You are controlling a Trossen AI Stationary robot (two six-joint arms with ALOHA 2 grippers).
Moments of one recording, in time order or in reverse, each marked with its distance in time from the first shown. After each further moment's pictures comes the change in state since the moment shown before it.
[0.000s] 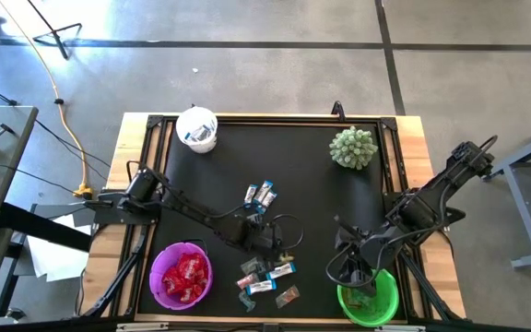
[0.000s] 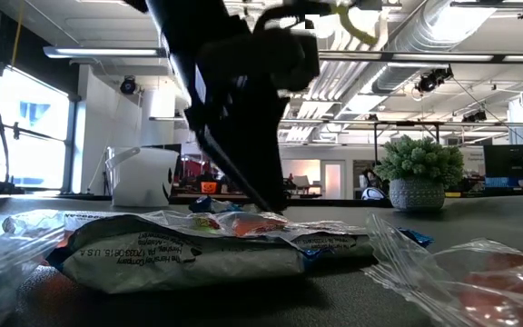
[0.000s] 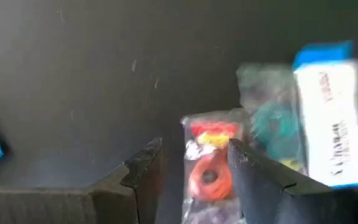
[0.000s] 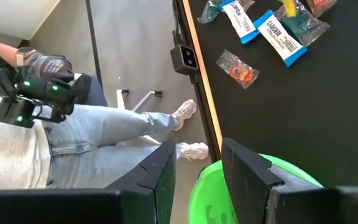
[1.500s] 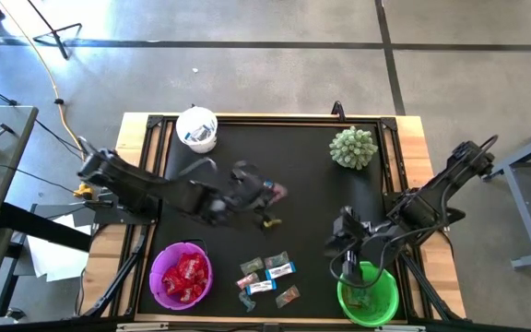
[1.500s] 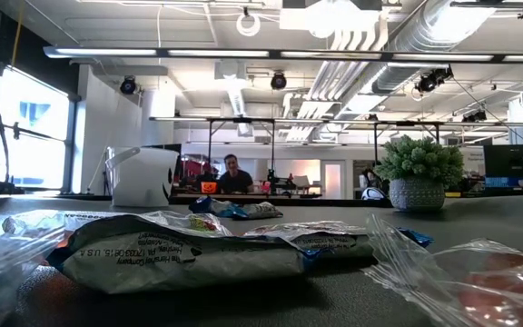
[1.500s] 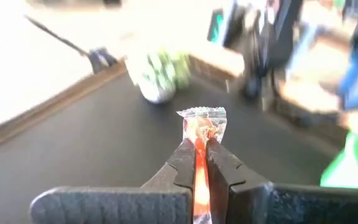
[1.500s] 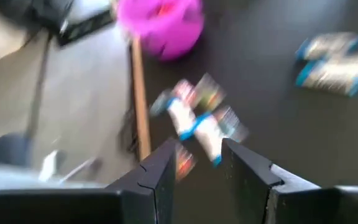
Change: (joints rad) left arm 0.010 -0.421 0.087 0.016 -0.576 -0.072; right arm -0.002 -0.008 0.000 0.029 0.398 -0.225
